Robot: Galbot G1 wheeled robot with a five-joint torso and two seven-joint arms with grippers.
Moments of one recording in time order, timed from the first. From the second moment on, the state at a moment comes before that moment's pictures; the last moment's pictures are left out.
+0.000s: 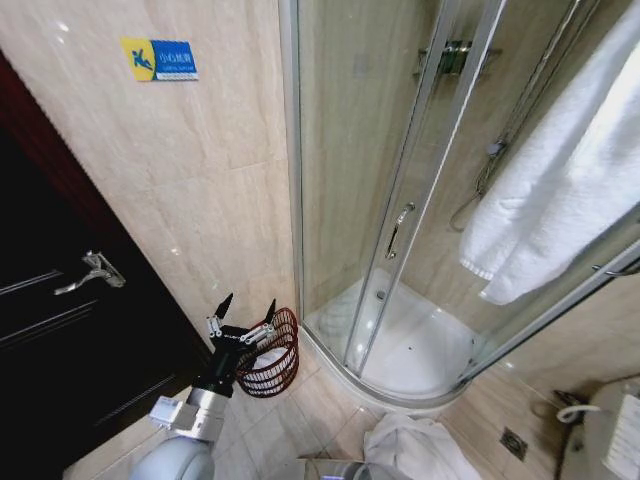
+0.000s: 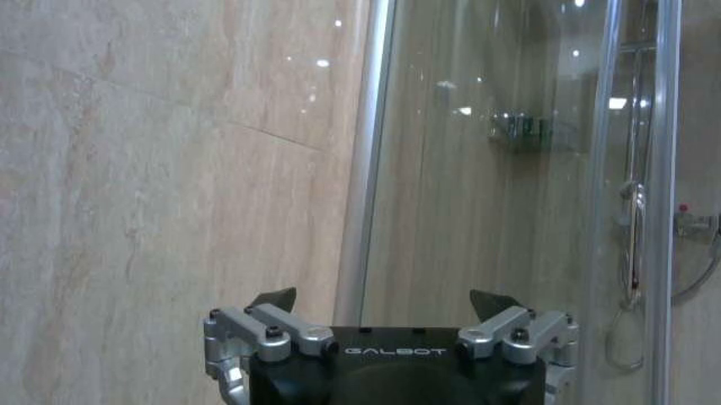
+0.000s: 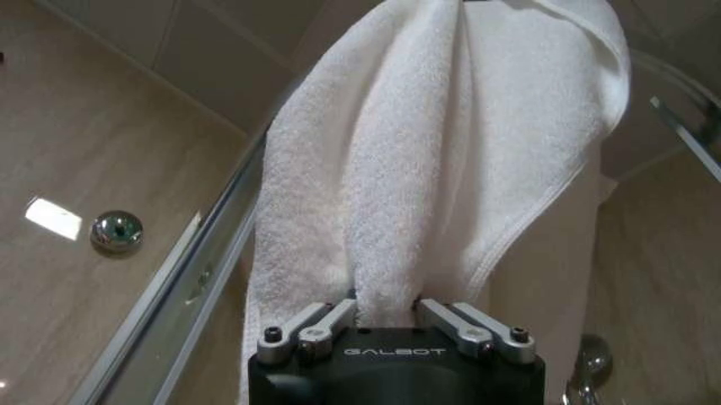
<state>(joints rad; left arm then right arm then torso) 1.88 -1.47 -0.55 -2.48 -0.20 -0.05 0.13 -0.54 0.47 0.91 2.03 1.12 -0.16 0.09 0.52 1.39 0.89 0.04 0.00</state>
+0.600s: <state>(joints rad) 1.88 -1.48 -0.55 -2.48 -0.20 -0.05 0.13 -0.77 0.51 1.06 2.10 1.09 -0.13 0.06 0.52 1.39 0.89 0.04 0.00</state>
